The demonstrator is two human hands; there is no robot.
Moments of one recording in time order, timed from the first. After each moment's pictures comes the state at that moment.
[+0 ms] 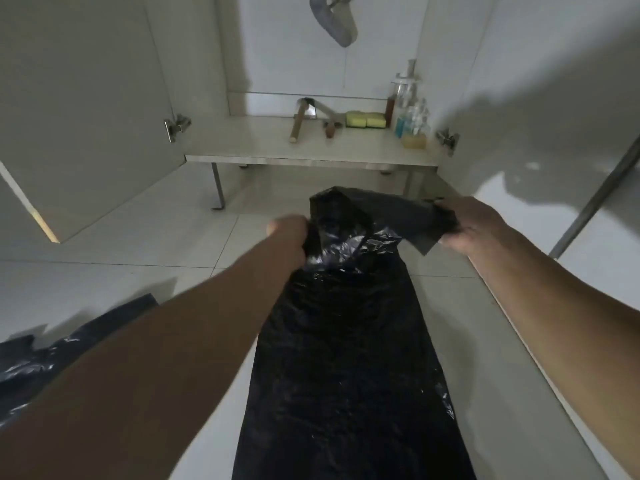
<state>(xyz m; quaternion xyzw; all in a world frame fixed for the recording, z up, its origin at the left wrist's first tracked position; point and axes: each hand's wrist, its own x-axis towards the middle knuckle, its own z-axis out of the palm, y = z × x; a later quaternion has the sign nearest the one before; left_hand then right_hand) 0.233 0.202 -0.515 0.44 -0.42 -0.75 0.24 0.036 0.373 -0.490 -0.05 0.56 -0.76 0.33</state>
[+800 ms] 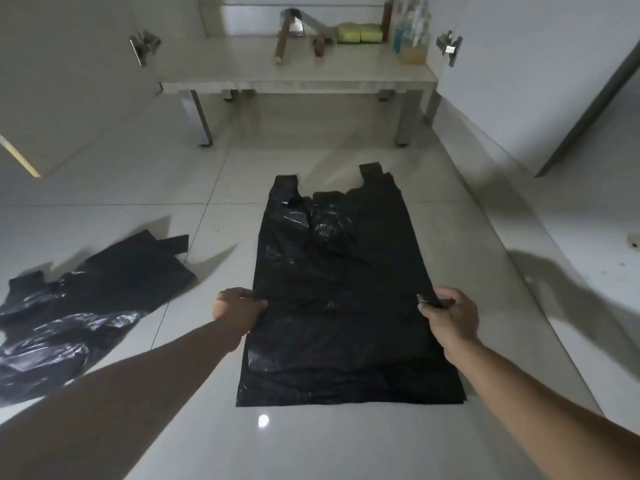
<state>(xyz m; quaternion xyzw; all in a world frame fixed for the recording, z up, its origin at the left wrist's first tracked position) 0.397 0.266 -0.690 0.59 -0.62 -0.49 0.15 0.169 0.512 -0.700 -0.03 0.84 -0.52 0.15</state>
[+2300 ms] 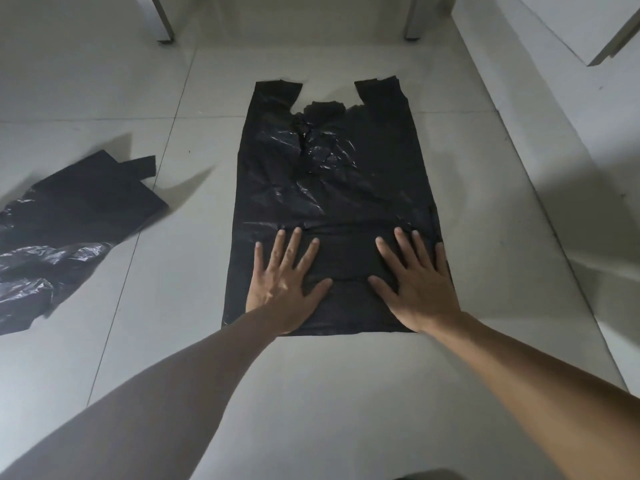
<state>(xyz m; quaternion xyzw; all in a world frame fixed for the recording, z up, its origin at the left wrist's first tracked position) 0.379 0.360 -0.758 0.28 -0.96 -0.05 -0.06 0.211 0.533 -0.756 -0.45 0.89 0.02 0.08</state>
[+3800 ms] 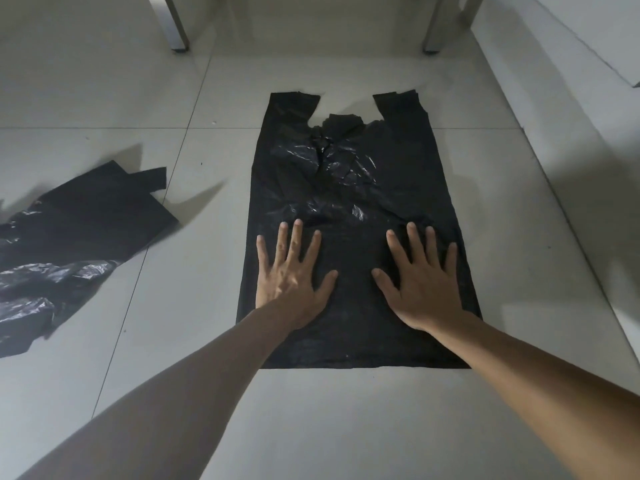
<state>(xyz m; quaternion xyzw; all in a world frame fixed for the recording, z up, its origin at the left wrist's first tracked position) 0.356 0.324 -0.753 0.32 -0.95 -0.04 -0.03 0.198 0.479 -0.756 -0.42 0.91 -0.01 0.05</state>
